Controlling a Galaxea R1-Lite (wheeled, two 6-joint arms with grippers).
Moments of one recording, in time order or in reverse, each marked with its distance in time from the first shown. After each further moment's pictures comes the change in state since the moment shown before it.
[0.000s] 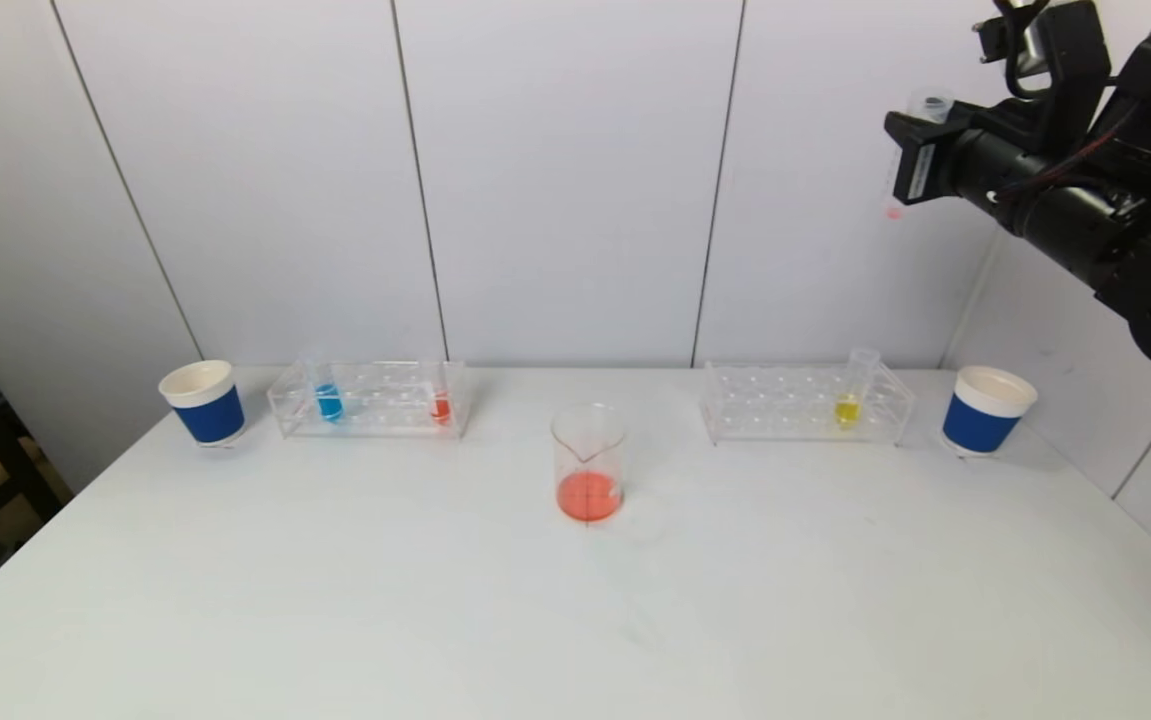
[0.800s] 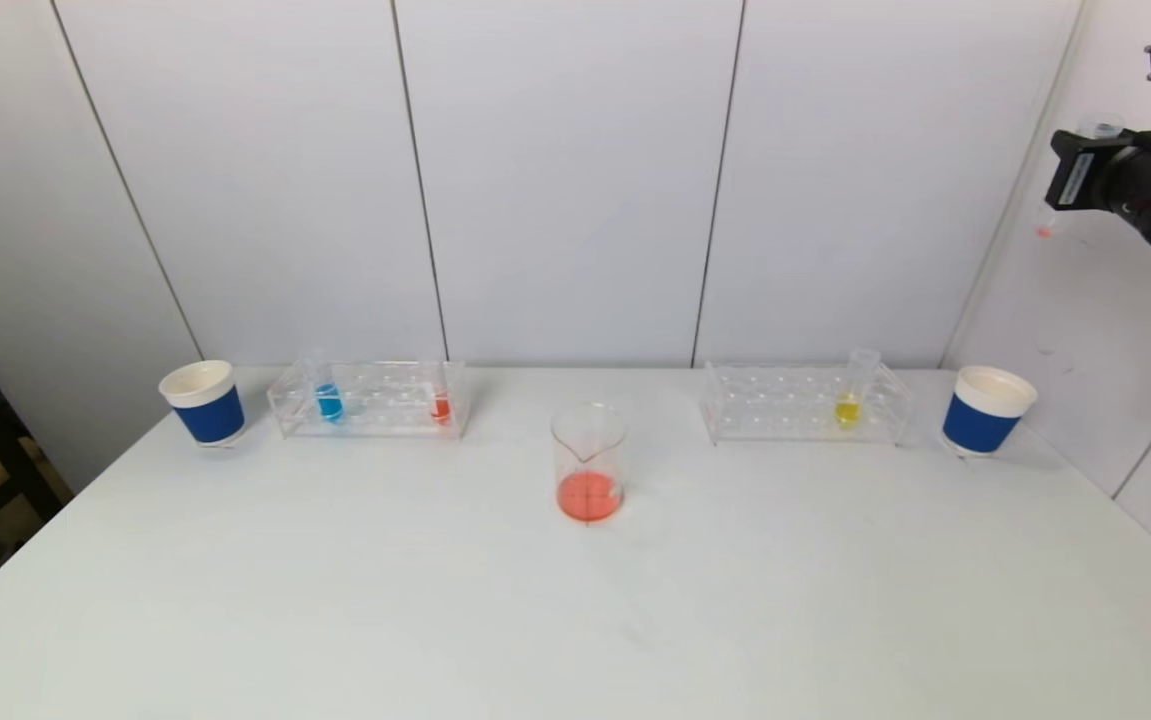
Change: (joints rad) left arm 0.000 0.000 0.000 0.000 0.000 0.000; right arm -0.322 0.021 0.027 -0.016 0.020 0.121
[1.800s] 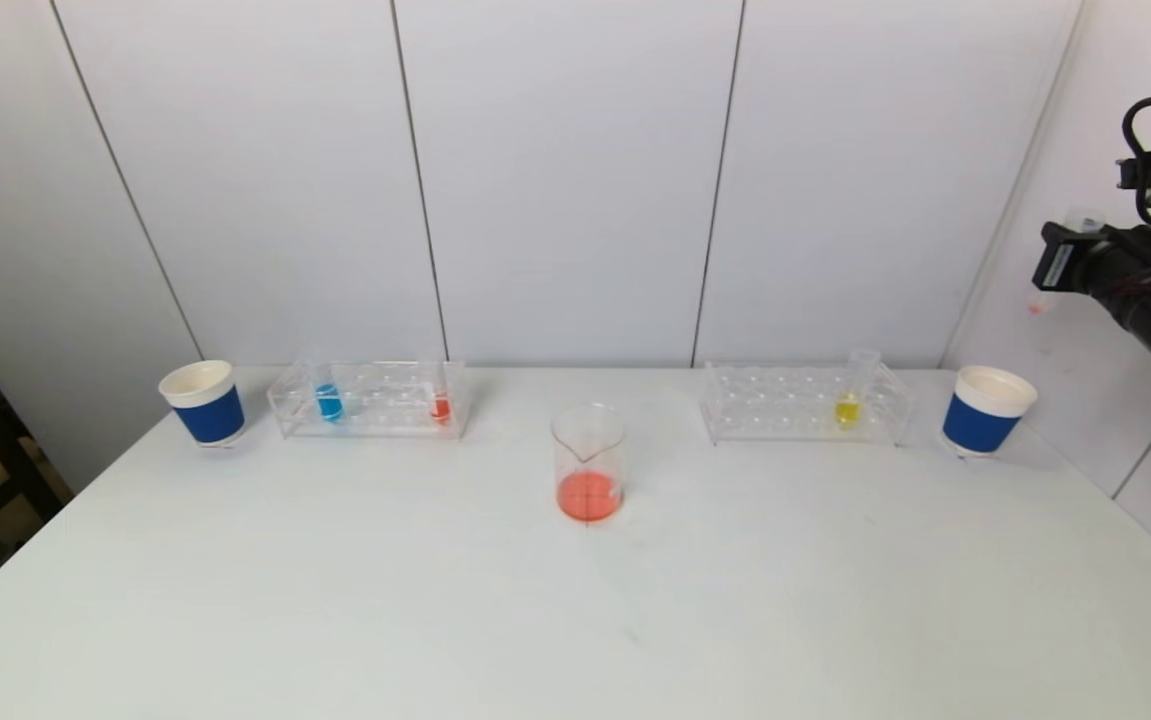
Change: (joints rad) left arm 0.000 0.000 0.000 0.000 0.000 0.000; right arm -0.086 0.149 0.139 -0.193 0.020 0.050
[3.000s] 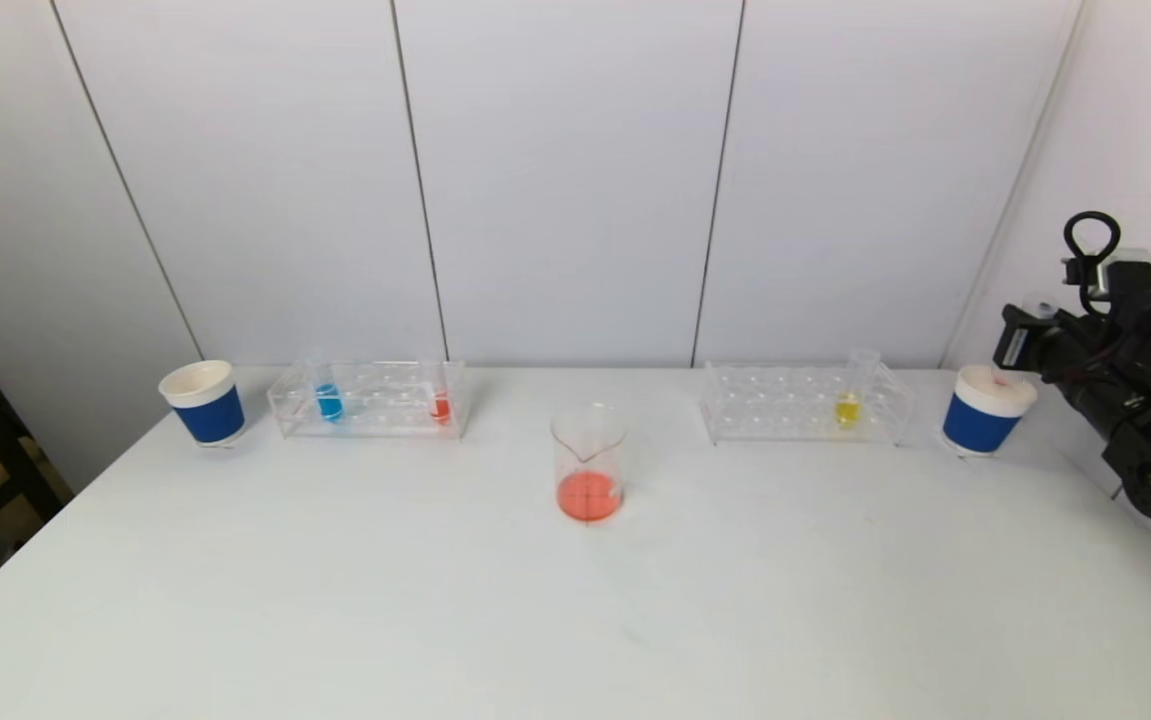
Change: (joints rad) left arm 0.000 0.000 0.000 0.000 0.000 0.000; right arm 0.000 0.150 0.187 -0.254 -0.001 0.007
